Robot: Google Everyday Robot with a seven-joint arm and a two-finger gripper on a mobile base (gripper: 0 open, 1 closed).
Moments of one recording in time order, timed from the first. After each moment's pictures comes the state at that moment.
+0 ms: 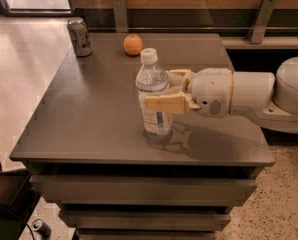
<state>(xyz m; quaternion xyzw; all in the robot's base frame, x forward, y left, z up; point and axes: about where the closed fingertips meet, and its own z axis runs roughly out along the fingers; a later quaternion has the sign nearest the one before) 0.486 -0.017 0.933 -0.45 0.61 0.38 0.52</state>
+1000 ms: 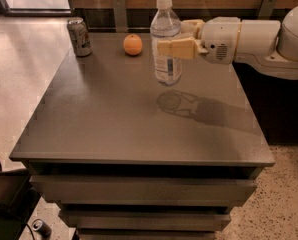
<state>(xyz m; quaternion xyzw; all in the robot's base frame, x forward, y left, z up) 0.596 -0.053 0.994 -0.44 0.60 0.34 0.57</state>
